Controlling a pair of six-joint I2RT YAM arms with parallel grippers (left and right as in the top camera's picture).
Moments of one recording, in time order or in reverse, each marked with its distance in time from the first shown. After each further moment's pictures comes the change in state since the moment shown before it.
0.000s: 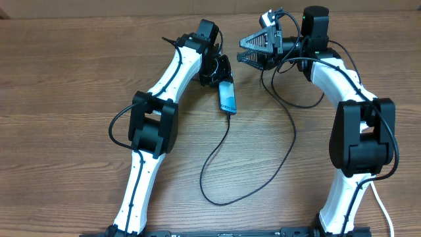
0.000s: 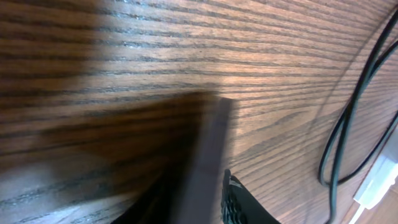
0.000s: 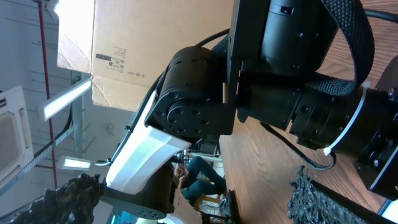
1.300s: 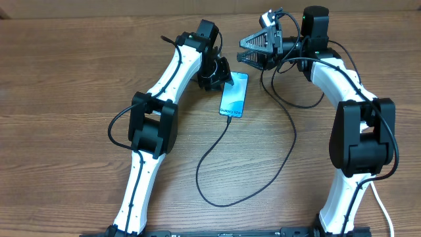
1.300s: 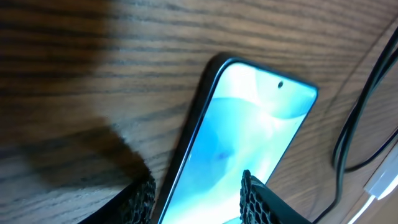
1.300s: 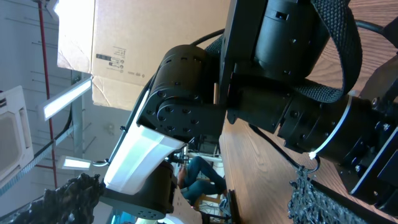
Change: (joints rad) left arm 0.005 -0.005 0.023 -0.116 -0.018 0.027; right arm 0.000 0.000 0.000 0.000 0.000 -0.001
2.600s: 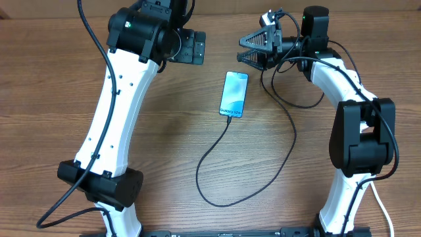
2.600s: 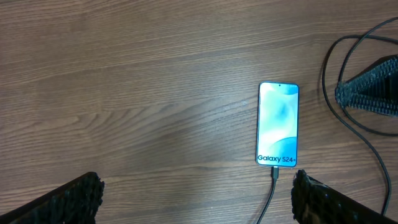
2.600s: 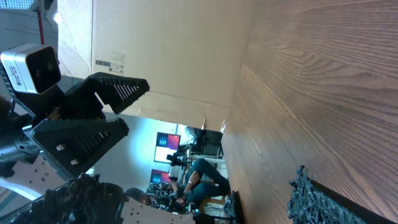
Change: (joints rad) left arm 0.004 -0.660 -0.008 -0.300 -0.582 0.361; right arm 0.000 0.000 0.000 0.000 0.019 0.042
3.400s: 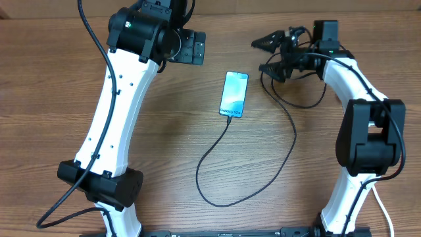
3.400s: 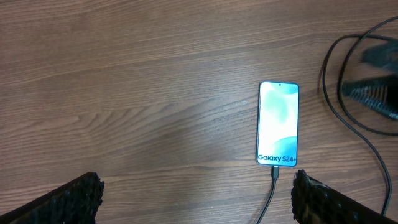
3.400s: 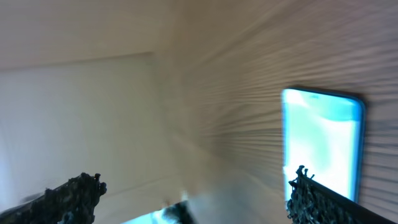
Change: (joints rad) left arm 0.000 0.000 0.000 -0.002 0.000 0.000; right arm -0.071 0.000 0.000 -0.476 0.480 -0.103
